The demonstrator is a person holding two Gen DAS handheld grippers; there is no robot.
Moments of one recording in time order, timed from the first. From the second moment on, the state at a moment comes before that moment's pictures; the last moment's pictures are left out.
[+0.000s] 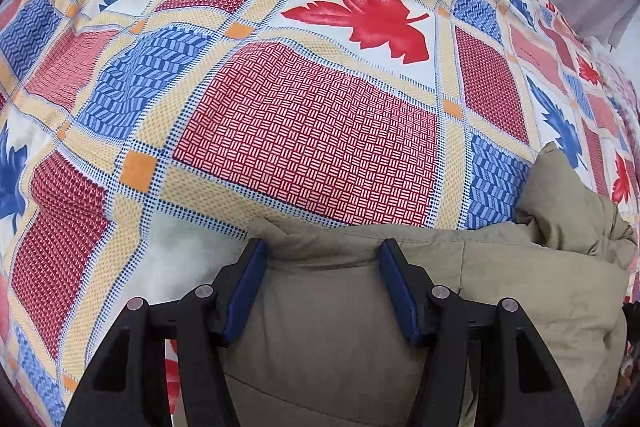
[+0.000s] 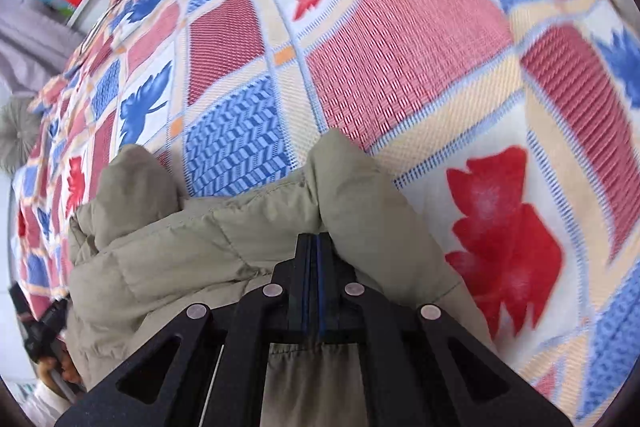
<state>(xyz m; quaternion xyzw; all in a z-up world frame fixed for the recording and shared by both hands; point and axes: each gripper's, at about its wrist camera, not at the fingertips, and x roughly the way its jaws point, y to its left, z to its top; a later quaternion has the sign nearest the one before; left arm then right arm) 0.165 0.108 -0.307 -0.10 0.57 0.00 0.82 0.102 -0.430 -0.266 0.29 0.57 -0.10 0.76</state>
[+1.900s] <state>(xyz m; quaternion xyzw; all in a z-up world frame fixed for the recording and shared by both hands) 0.034 0.135 -0.233 -0.03 0.63 -0.02 0.77 -0.004 -0.253 -0.190 0.26 0.66 -0.03 0.71</state>
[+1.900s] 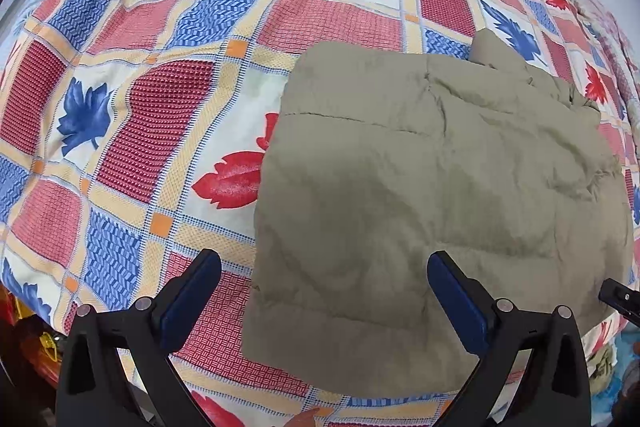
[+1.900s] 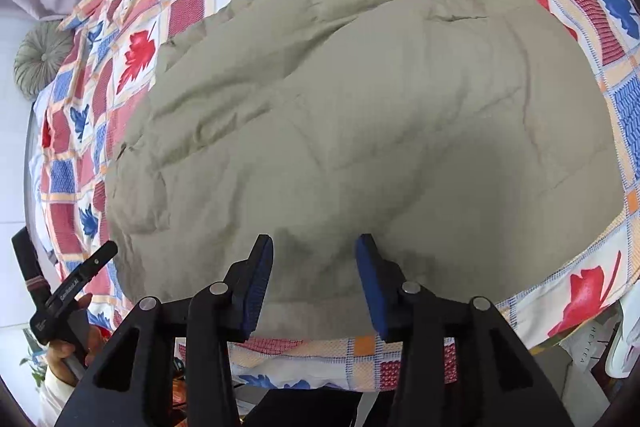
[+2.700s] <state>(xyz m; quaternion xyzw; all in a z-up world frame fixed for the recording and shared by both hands) 0.067 0.196 -0.272 -0.17 0.65 -0.20 0.71 -0.023 -0.202 -0.219 0.30 0.69 0.04 0.66</state>
